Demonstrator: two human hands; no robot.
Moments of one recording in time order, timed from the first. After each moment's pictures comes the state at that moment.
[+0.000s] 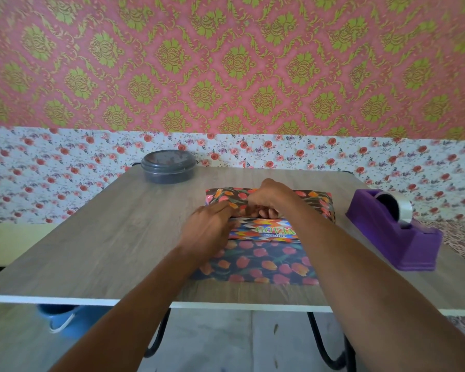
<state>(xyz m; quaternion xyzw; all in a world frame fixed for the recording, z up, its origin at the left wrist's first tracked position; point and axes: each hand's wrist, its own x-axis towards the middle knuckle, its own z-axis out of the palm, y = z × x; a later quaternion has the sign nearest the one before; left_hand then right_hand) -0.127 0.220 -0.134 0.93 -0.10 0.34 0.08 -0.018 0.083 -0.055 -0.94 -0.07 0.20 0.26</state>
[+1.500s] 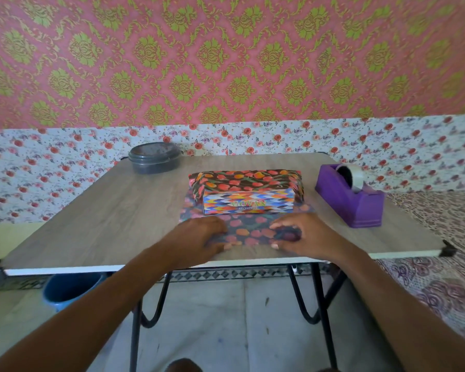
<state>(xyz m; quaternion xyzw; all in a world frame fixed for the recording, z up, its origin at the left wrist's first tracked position) -0.195 0.196 -0.146 0.96 -0.21 0.13 0.09 -0.112 -0.106 -0.148 -0.89 -0.36 -0.04 0.30</state>
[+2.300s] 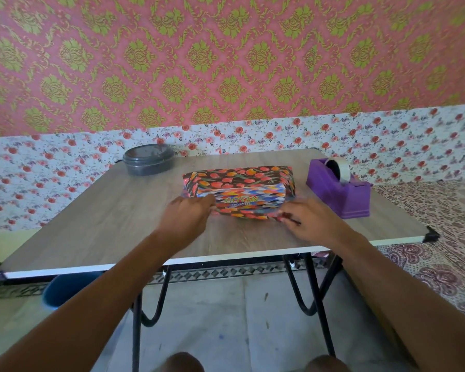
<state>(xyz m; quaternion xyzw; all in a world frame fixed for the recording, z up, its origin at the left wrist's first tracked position) -0.194 0.183 -0.121 0.94 -0.13 0.31 -0.02 -0.111 -0.124 -0.132 -0.91 -0.37 -0.18 0.08</state>
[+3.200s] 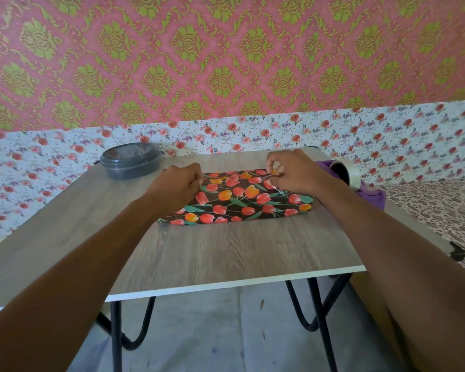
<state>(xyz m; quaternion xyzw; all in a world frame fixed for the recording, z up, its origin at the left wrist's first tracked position) -0.090 0.206 -0.076 0.98 -0.06 0.18 0.08 -0.006 -0.081 -0.062 -0.93 -0.29 -0.08 0.23</state>
